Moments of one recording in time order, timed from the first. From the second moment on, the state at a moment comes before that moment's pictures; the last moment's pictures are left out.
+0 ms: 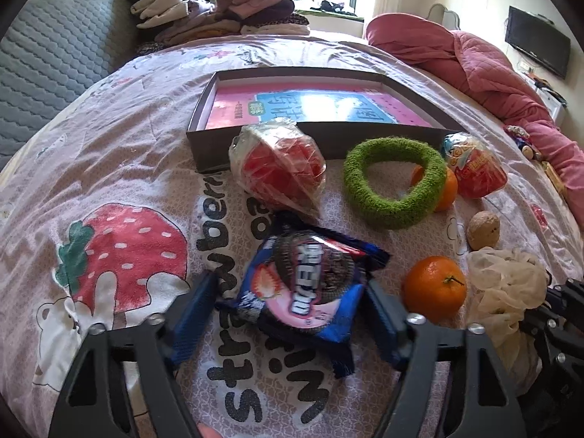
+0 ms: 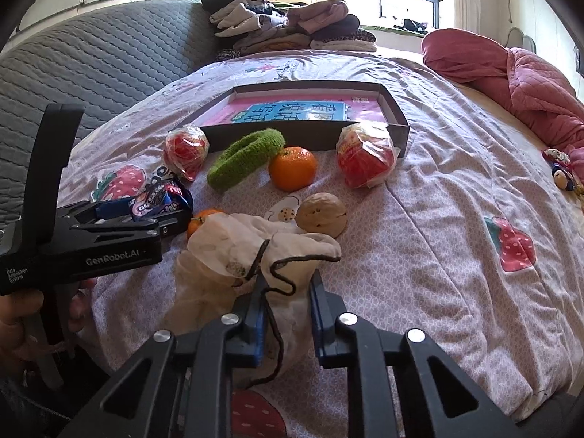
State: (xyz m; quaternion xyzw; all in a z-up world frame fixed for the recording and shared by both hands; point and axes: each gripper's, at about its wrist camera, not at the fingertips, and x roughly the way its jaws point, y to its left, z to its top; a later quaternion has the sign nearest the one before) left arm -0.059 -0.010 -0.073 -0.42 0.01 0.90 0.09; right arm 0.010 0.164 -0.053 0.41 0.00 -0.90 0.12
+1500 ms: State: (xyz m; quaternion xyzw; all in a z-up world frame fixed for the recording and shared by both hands) left arm -0.048 0.002 0.002 -0.37 0.01 0.92 0.07; right arm -0.015 0.163 0.019 0.31 0.01 -0.94 0.13
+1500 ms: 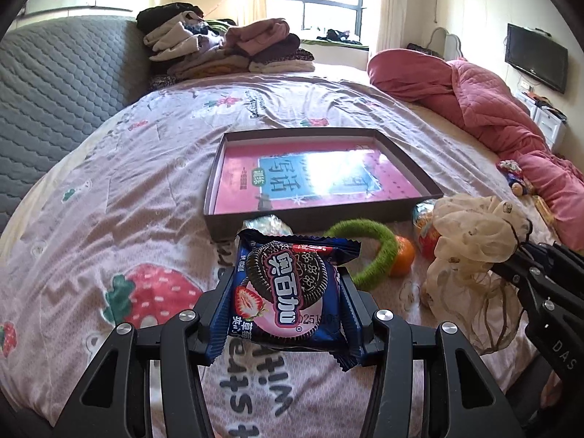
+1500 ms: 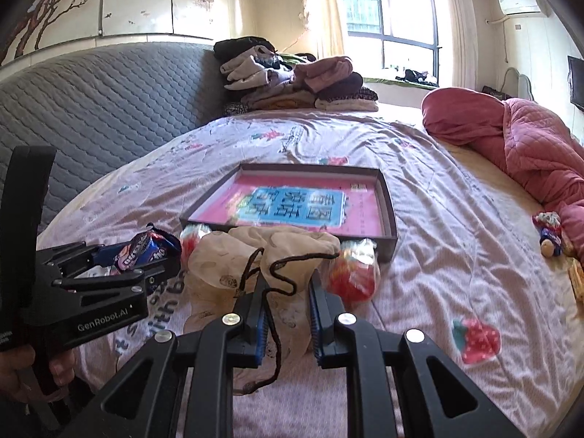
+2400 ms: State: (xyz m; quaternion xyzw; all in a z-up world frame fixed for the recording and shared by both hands) left arm -0.139 -0.001 0.012 -0.36 -0.01 0.93 0.07; right arm -0.099 0.168 0.031 0.29 0.01 -0.95 0.11
